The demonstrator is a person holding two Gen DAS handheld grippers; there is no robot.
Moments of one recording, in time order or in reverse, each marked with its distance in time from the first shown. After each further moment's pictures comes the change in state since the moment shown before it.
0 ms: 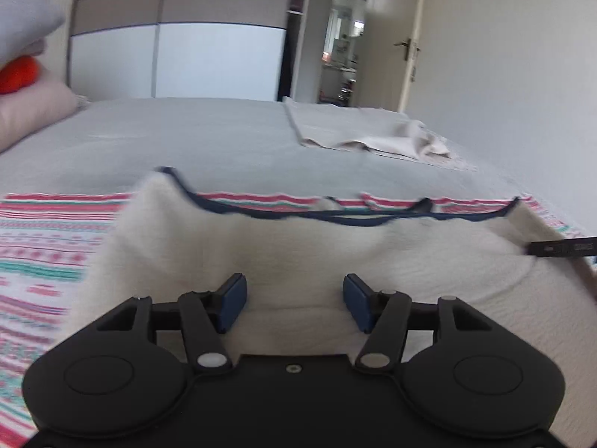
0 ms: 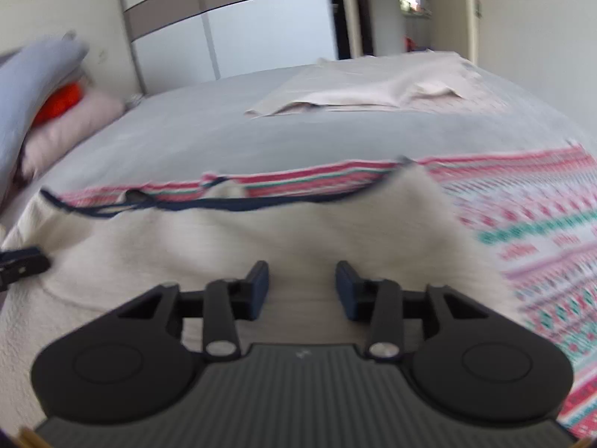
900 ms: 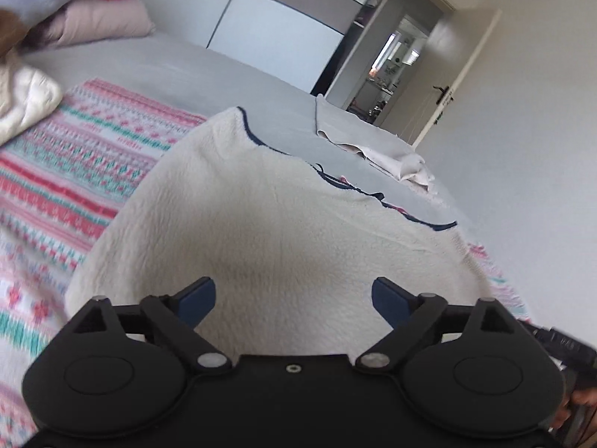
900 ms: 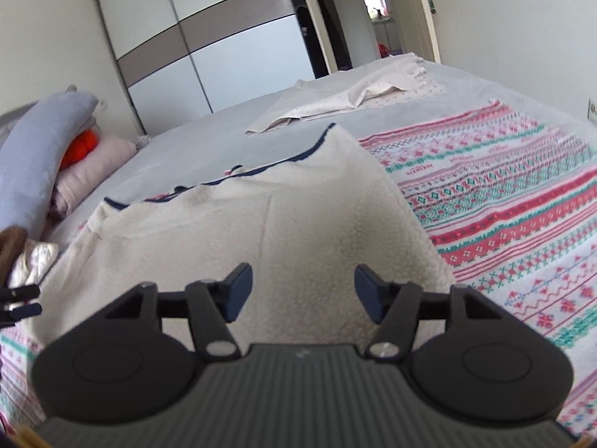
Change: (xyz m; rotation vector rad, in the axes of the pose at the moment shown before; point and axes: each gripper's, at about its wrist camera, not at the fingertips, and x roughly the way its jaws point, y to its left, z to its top) left arm -0.160 -0.022 -0.058 -0.415 0.050 -0.047; right arm -0.176 0.018 -0.087 0.067 -0.074 0.028
